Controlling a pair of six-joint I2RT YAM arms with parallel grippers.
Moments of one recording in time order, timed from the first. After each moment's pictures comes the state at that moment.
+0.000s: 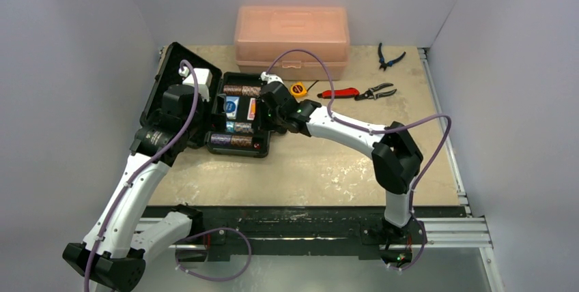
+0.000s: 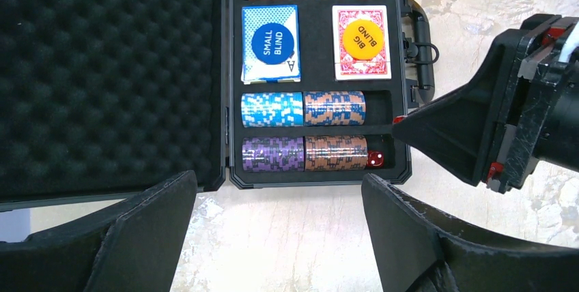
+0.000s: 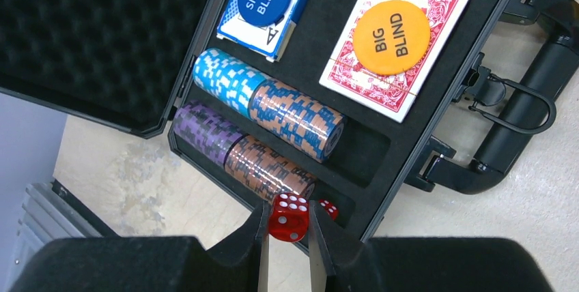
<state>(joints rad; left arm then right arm) -0.32 0.96 1.12 -0.76 -0.17 -0.15 0.90 1.88 1.52 -0.32 0.07 0.64</state>
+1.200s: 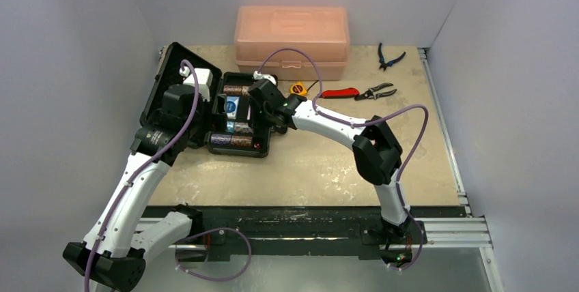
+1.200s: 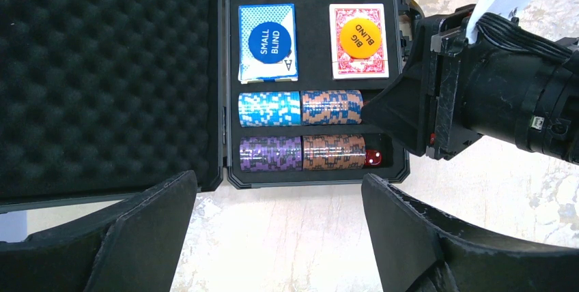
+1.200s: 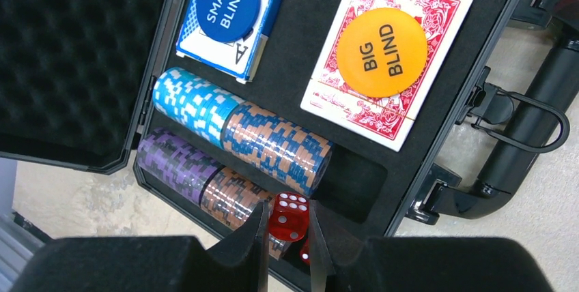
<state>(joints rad) -0.32 0.96 1.12 -0.76 -0.16 -0.15 0.90 2.06 1.73 -0.46 0.11 0.67</state>
